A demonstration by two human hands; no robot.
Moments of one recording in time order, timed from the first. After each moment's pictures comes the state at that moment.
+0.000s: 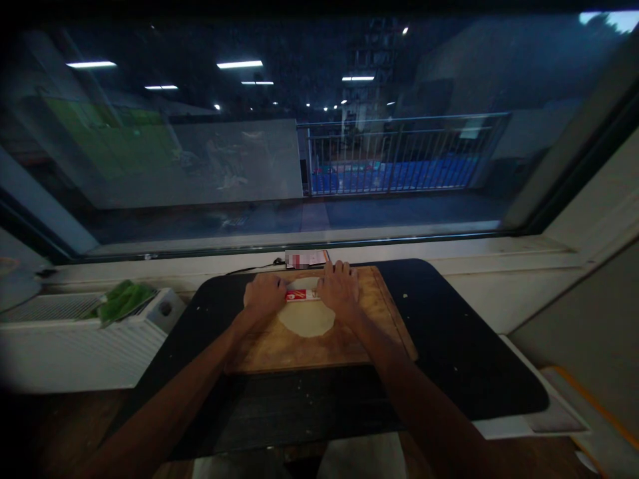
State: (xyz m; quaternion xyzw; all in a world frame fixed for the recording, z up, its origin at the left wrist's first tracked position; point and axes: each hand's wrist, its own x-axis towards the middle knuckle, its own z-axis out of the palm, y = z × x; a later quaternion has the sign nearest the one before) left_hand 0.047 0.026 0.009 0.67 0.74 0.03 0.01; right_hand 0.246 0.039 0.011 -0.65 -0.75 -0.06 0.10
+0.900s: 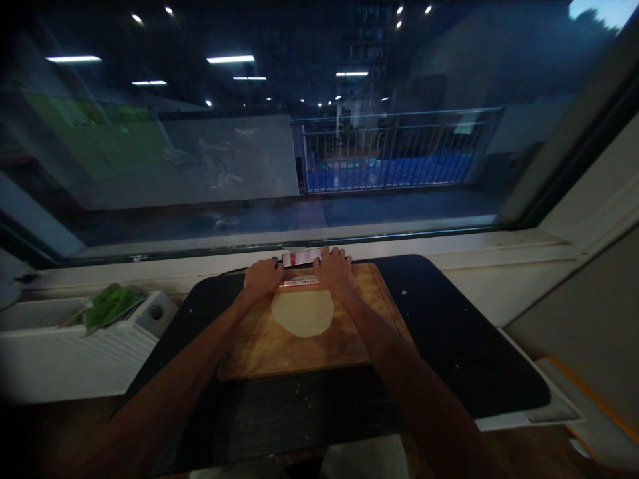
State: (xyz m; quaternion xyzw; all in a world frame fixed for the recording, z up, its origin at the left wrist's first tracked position) left_hand 0.039 0.077 0.015 0.66 0.75 0.04 0.02; right_hand 0.239 0.085 0.017 -0.68 -0.72 -0.01 0.13
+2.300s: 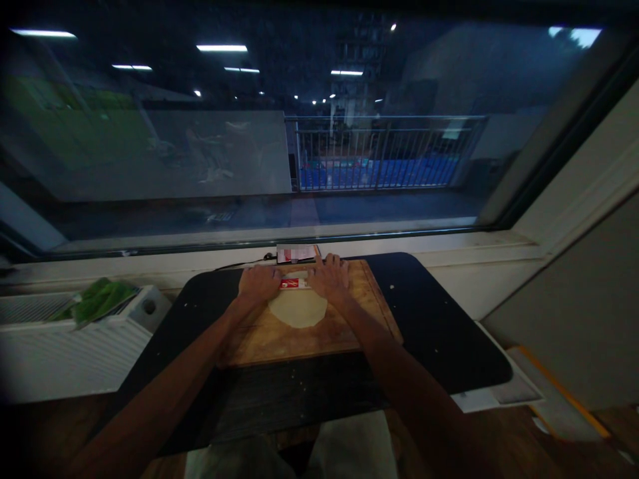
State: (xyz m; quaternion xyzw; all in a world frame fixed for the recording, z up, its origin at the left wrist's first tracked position) left_hand 0.045 0.039 0.011 0.76 0.65 -0.01 -0.06; right_hand 0.247 0.052 0.005 -0.66 -0.75 -0.05 0.08
